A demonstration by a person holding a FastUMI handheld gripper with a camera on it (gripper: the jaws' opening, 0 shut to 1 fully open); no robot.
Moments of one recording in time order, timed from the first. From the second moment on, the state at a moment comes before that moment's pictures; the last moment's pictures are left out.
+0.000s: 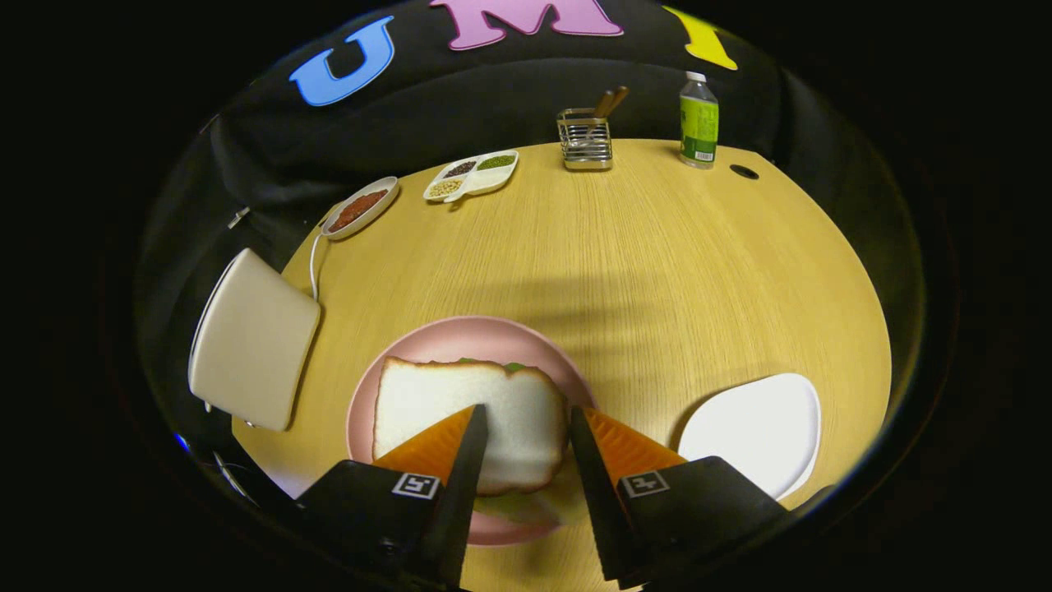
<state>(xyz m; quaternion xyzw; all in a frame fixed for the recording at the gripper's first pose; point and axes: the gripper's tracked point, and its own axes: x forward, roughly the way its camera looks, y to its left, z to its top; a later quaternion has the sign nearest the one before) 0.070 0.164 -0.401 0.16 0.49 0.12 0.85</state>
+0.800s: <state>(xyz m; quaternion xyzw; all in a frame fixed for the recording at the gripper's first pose) 0.083 0.082 -0.183 0.11 0.22 0.10 0.96</state>
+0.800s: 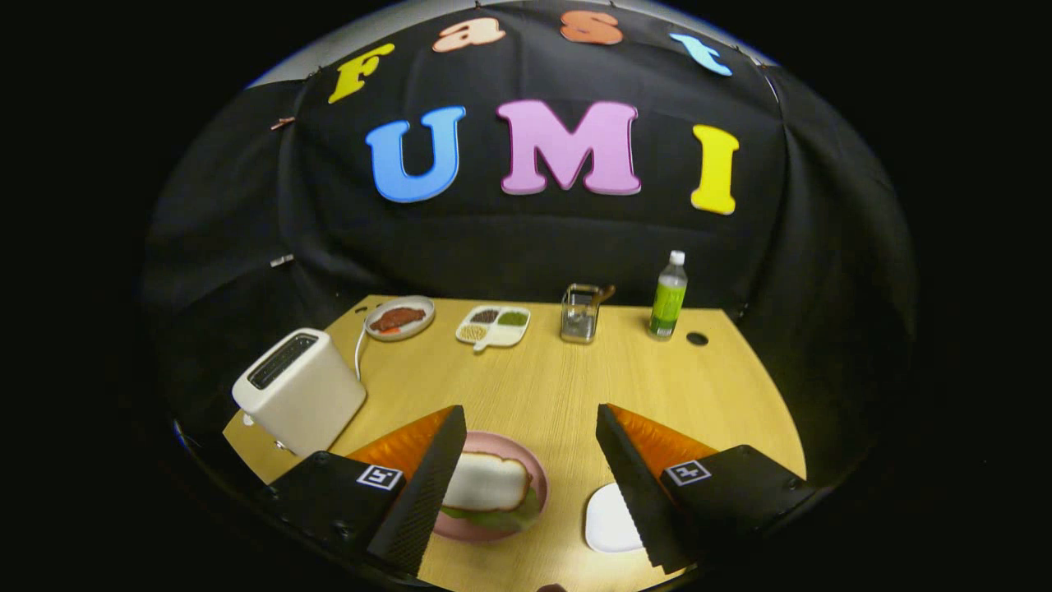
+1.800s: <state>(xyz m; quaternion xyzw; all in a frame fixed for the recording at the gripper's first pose) 0.053 0.021 -0.028 0.04 0.03 0.03 1.00</state>
